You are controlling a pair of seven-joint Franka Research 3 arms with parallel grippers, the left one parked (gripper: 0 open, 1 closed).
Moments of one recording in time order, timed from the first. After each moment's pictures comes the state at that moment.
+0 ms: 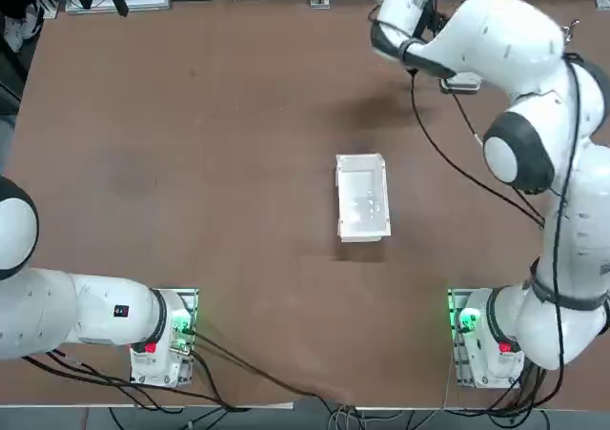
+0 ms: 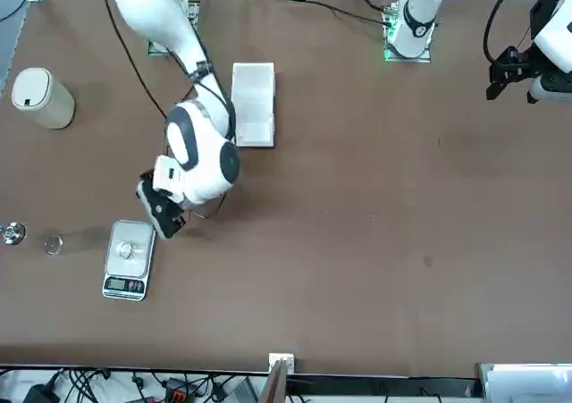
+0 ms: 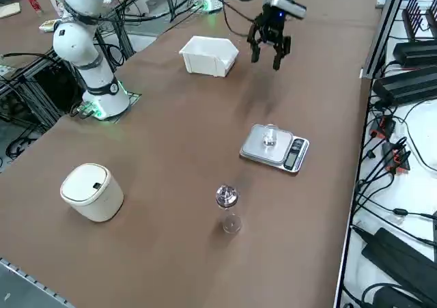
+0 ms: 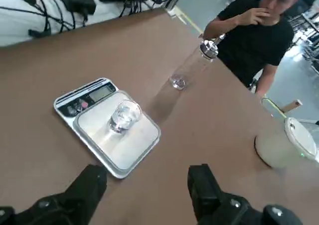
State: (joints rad) arm 0.57 0.63 -0.10 -1.34 -0.75 1.57 1.37
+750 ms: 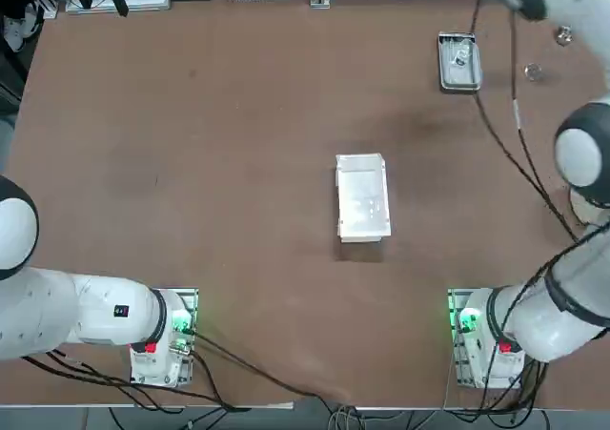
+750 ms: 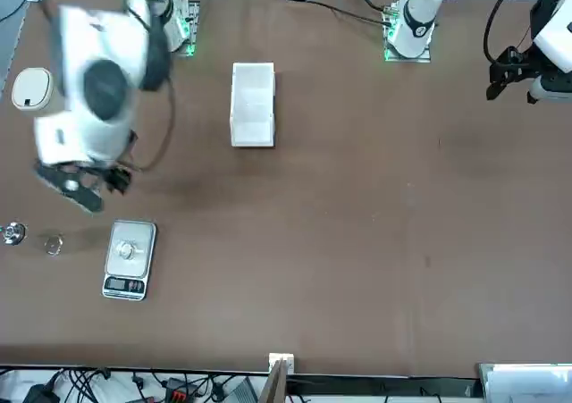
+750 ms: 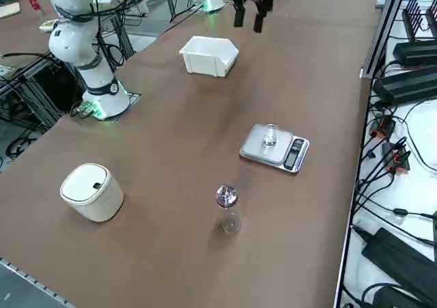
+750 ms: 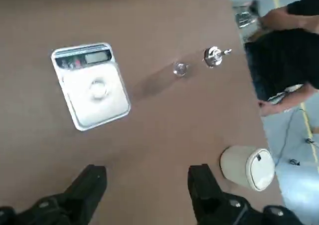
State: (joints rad) arm 0.37 0.30 -0.11 -1.34 -0.44 1.49 0.59
